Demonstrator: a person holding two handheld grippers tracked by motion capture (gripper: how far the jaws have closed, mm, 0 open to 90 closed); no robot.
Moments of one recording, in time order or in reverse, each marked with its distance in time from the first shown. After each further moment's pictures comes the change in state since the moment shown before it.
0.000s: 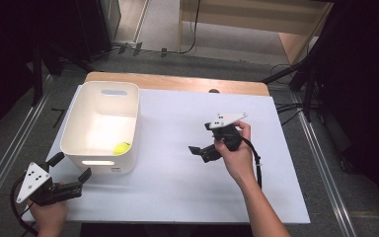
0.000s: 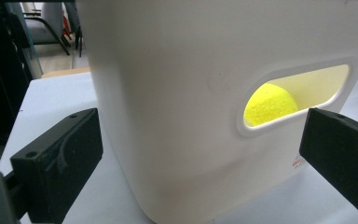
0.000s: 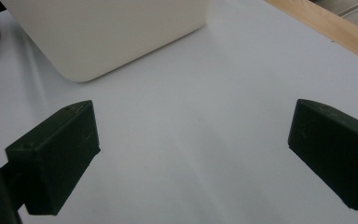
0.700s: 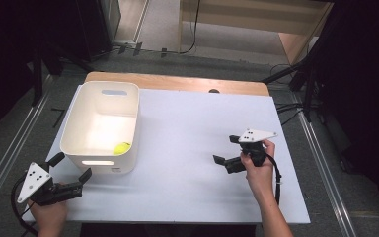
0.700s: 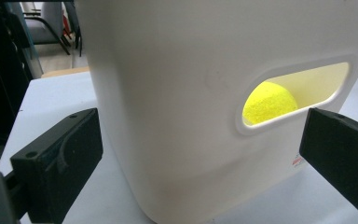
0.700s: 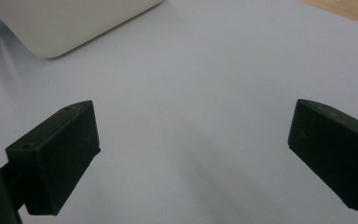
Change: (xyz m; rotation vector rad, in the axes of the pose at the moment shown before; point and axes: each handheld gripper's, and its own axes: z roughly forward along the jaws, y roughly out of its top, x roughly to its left) left arm -0.001 0.000 0.000 0.004 -0.001 0.007; right arm -0.021 -0.072 -0.032 -0.060 -0.067 0.118
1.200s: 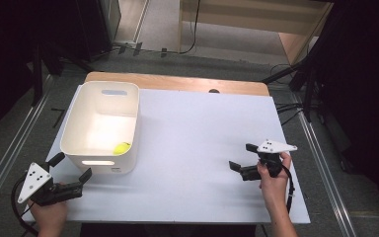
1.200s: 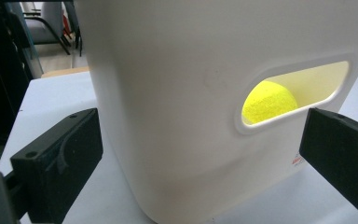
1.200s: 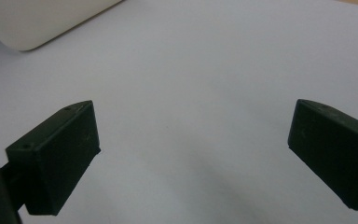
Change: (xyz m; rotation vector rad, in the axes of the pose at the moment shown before) left arm 0.000 0.000 0.000 0.007 0.002 0.005; right arm -0.016 -0.044 -0.029 -0.045 -0.066 0.083
